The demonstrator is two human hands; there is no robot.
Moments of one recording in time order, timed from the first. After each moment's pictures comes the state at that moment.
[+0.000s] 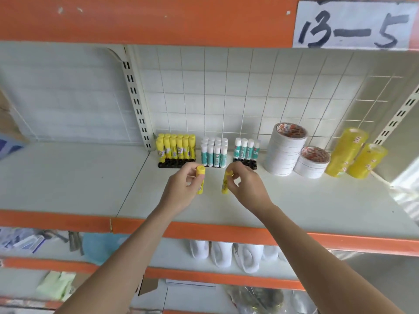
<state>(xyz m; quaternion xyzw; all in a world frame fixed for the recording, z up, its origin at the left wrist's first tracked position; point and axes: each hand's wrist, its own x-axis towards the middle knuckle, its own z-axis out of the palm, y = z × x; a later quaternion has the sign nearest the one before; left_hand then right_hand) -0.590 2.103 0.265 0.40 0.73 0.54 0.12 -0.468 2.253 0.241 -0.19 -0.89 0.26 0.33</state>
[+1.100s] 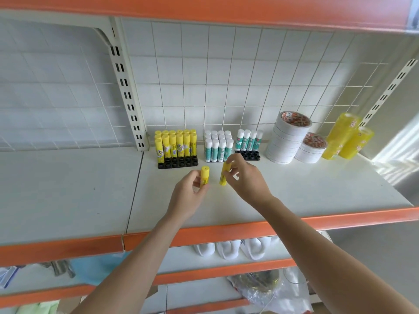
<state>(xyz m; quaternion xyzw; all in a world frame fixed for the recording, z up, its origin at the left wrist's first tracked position) -0.652 2.104 0.205 0.45 0.73 0.49 0.16 -0.514 2.222 0.240 -0.29 -0.89 0.21 0.28</state>
